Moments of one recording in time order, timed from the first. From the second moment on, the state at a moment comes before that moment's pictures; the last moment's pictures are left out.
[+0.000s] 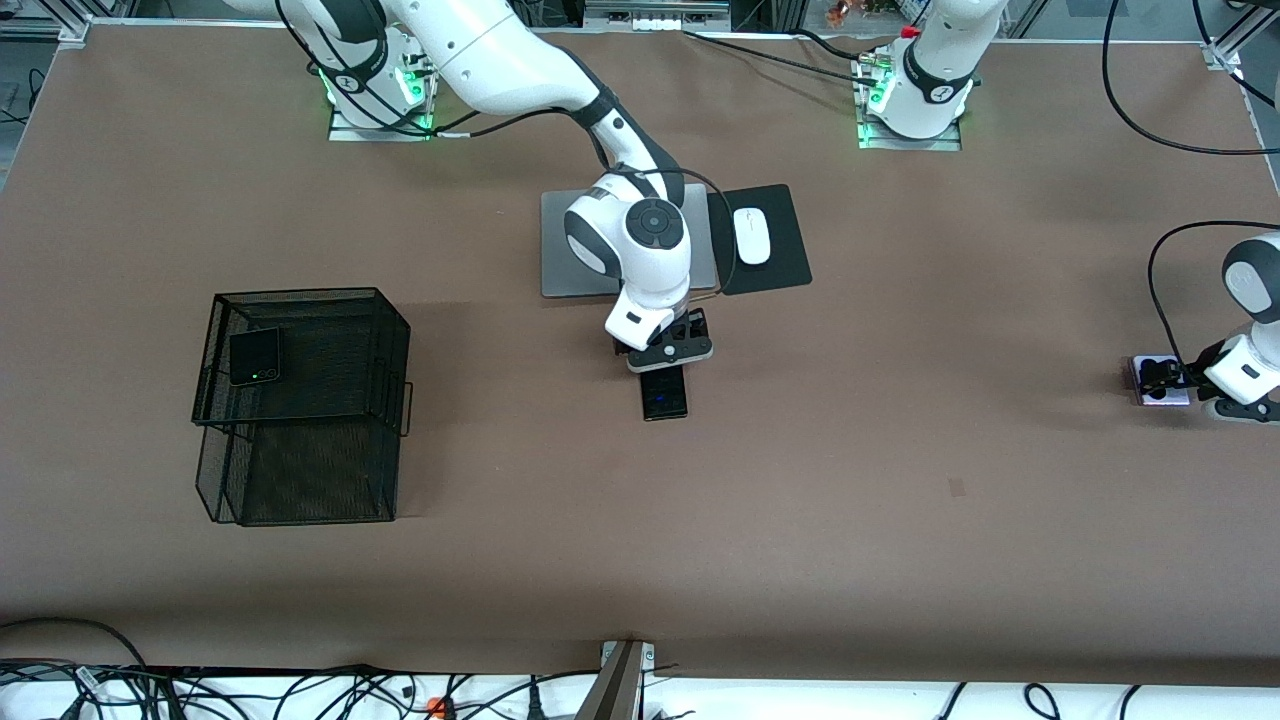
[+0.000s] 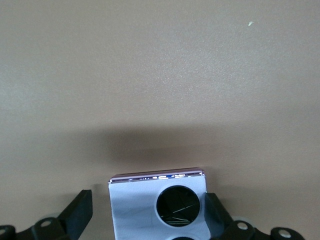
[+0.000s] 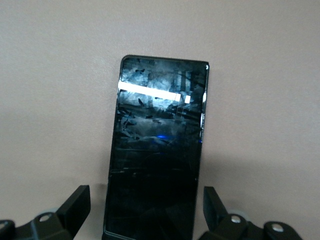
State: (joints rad) left arm 0.84 0.72 -0.30 -1.76 0.36 2.48 0.40; right arm 0.89 0.92 -0.08 -1.35 -0.04 2.40 0.67
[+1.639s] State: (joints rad) left arm 0.84 0.66 -0.53 -1.60 0.34 2.02 0.30; right arm 0.87 0.82 -0.09 -1.04 -0.03 1.85 0.72
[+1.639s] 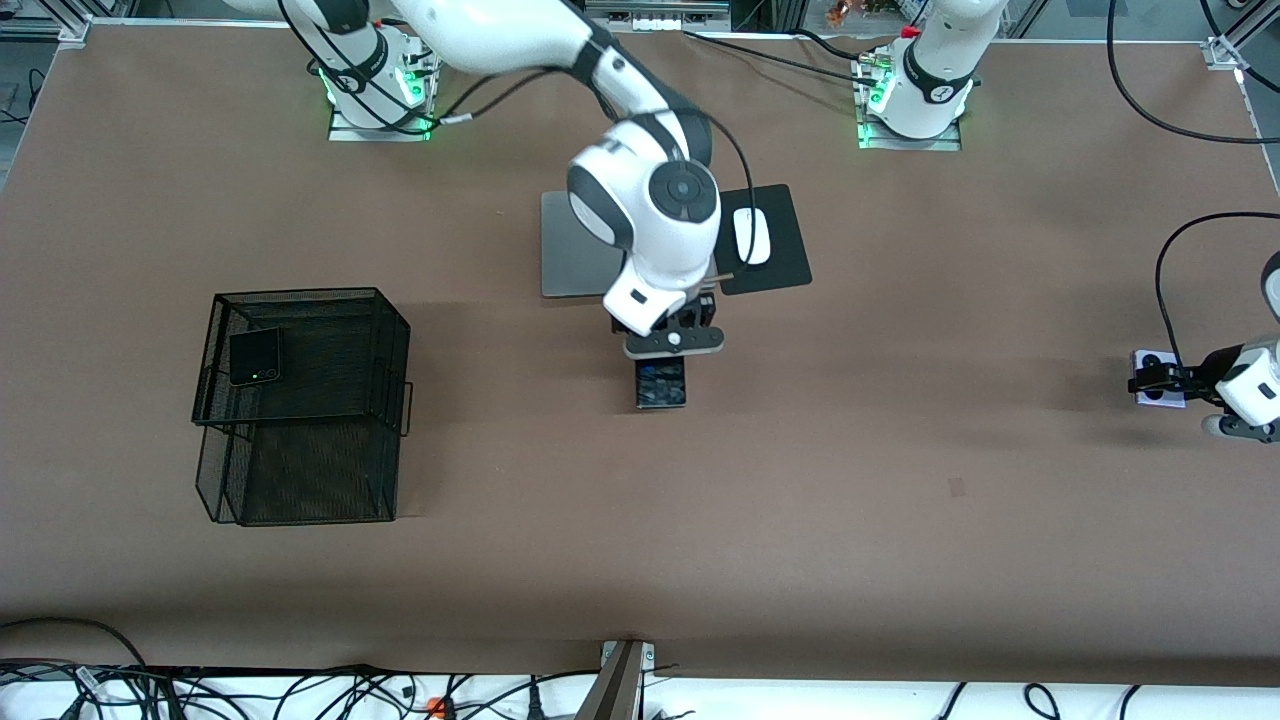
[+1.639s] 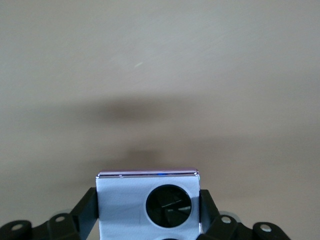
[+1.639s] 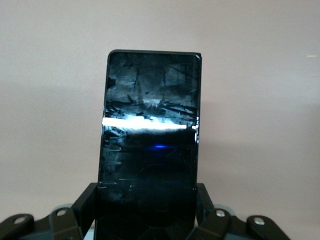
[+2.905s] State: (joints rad) left arm -0.11 0.80 -0.55 -1.55 0.34 2.29 -0.69; right arm 0.78 0.12 -0.64 -2.14 0.00 2.12 0.02
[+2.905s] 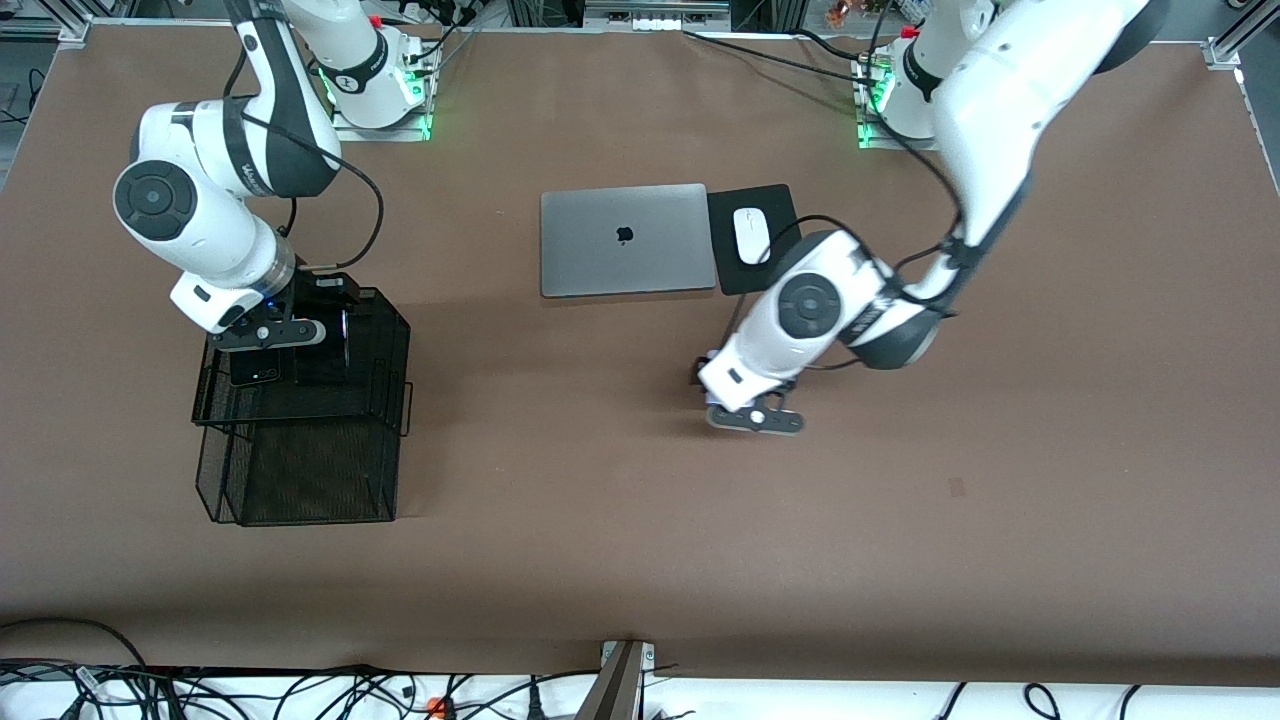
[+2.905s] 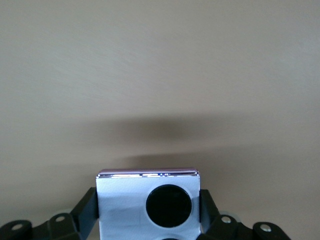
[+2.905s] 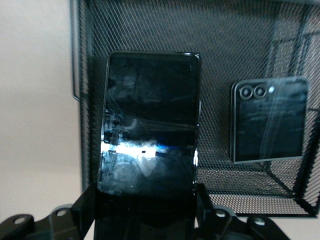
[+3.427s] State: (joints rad) left arm -0.33 0.87 -0.40 -1.53 0.34 2.43 -0.86; right arm 0.78 0.17 -0.65 -2.16 0.08 2.20 0.01
